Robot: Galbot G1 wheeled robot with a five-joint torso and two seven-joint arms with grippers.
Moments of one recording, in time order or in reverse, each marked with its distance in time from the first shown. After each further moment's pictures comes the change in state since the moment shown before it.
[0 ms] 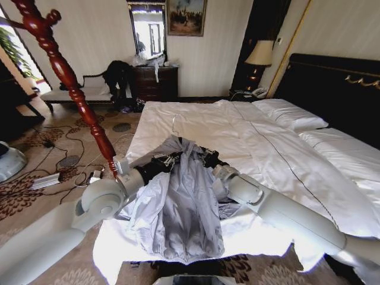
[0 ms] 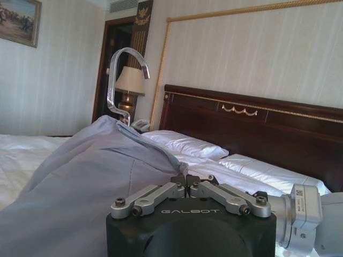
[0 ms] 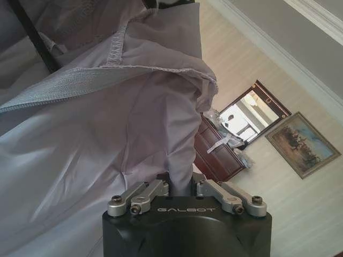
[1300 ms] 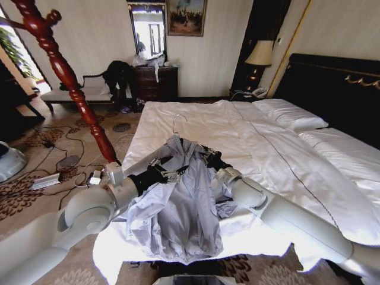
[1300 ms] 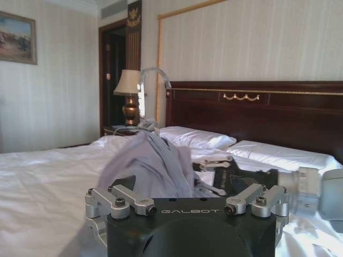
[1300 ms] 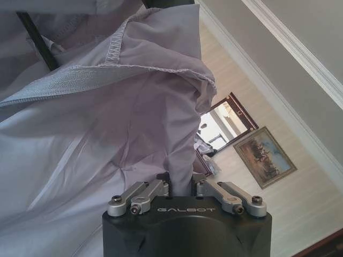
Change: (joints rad) left arm 0.140 0.114 -0.131 -0.127 0.079 0.010 -0.020; right arm -0.188 -0.096 0.178 0.032 -0.174 0.113 -0.002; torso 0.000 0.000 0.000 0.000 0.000
